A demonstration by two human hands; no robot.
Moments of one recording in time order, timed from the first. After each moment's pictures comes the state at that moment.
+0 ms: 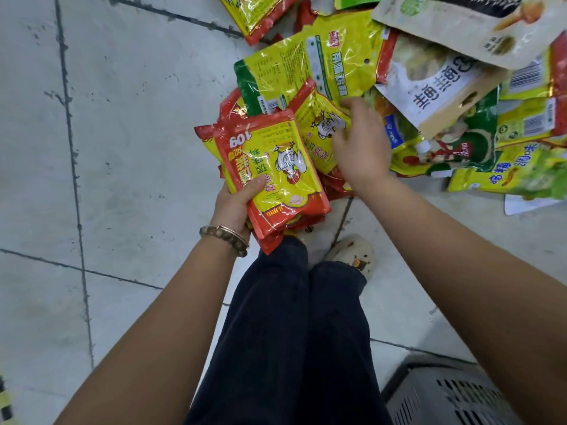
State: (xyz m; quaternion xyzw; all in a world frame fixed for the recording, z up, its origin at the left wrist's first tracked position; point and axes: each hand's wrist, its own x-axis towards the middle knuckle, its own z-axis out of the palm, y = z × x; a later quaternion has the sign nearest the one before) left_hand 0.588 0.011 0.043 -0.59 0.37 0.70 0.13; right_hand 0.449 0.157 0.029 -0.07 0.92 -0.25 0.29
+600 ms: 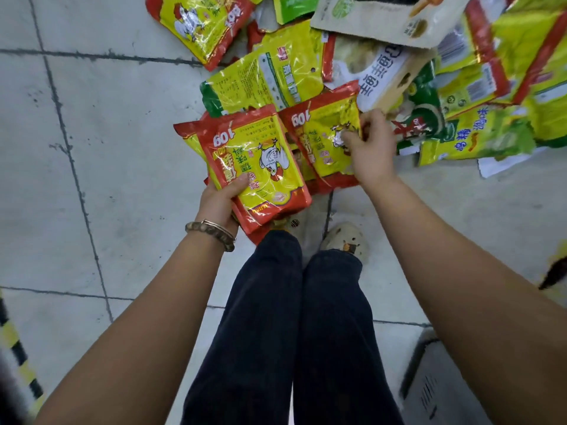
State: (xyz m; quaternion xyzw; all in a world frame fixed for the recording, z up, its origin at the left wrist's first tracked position) left_hand 0.564 0.014 0.061 -0.56 0.42 0.69 0.18; right_hand 0.461 0.224 0.039 0.21 0.82 -0.47 0.26
